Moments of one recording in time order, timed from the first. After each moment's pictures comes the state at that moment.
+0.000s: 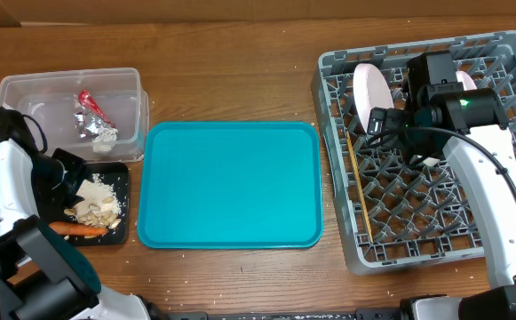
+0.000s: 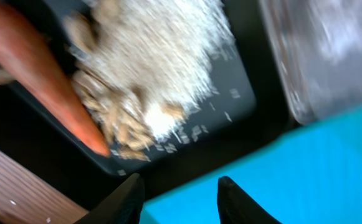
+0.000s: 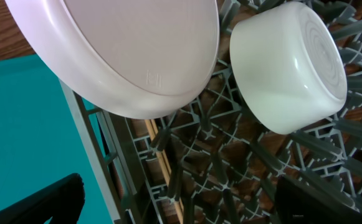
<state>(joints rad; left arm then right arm) 0.55 1.74 1.35 -1.19 0.16 -0.56 0.12 1.54 1.46 -1.20 0.04 0.30</state>
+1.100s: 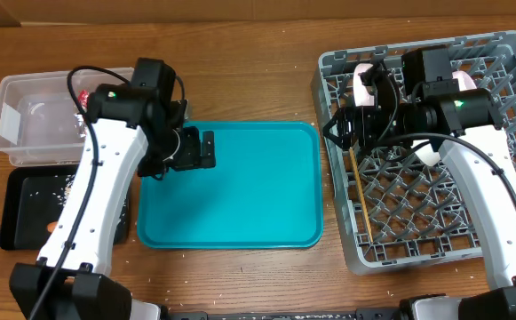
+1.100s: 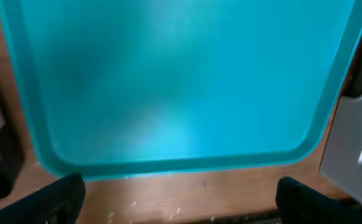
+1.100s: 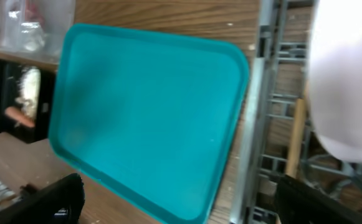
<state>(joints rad) -0.15 1.62 1.53 -1.40 0.20 -0.23 0.14 1.54 1.46 -1.09 -0.45 0.08</state>
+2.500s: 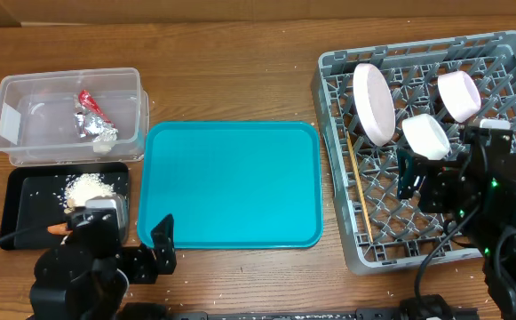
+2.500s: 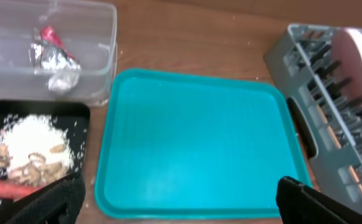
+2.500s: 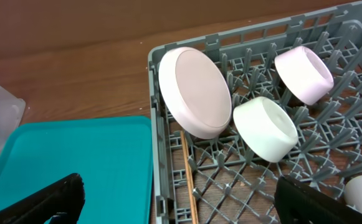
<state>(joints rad) -0.10 0.49 1.04 -1.17 0.06 -0.22 0.14 0.84 1.27 -1.06 0.01 0.23</state>
